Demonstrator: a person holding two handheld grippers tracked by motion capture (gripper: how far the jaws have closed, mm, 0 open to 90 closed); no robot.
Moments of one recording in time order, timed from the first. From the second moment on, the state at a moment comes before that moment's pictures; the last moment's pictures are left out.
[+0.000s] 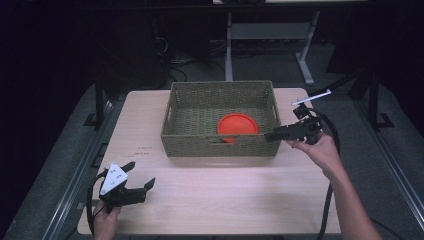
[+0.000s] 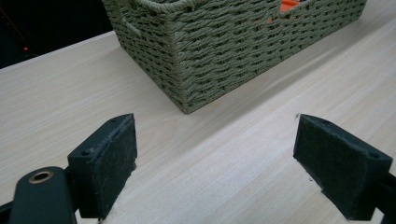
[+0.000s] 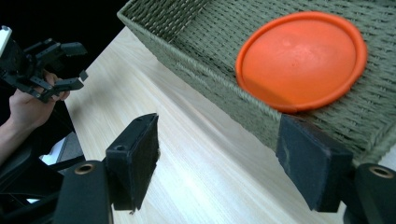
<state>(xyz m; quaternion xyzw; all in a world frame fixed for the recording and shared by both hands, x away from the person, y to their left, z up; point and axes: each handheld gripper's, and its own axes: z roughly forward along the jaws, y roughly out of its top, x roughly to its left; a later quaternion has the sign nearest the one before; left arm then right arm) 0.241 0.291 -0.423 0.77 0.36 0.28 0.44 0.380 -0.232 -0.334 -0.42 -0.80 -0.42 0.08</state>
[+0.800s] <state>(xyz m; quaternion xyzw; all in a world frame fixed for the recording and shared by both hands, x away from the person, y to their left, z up) 0.240 0.290 -0.423 0.77 0.36 0.28 0.44 0.341 -0.257 -0.374 -0.43 -0.78 -0.44 0.08</state>
